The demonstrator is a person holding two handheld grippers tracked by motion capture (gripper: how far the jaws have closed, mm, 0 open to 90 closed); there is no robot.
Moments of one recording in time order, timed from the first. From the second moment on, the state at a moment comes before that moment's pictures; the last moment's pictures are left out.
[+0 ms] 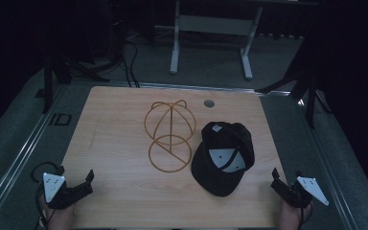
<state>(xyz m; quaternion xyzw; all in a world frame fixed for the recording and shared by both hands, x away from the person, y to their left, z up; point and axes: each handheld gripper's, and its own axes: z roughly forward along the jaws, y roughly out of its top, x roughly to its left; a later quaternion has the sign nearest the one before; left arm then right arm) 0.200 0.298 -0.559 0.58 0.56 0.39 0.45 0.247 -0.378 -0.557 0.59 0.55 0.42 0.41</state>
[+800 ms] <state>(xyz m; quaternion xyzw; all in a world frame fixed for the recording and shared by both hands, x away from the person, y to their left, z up) 0.201 0.278 -0.551 0.61 0.58 0.33 0.43 0.239 -0.372 -0.489 0.56 0.59 0.46 0.36</state>
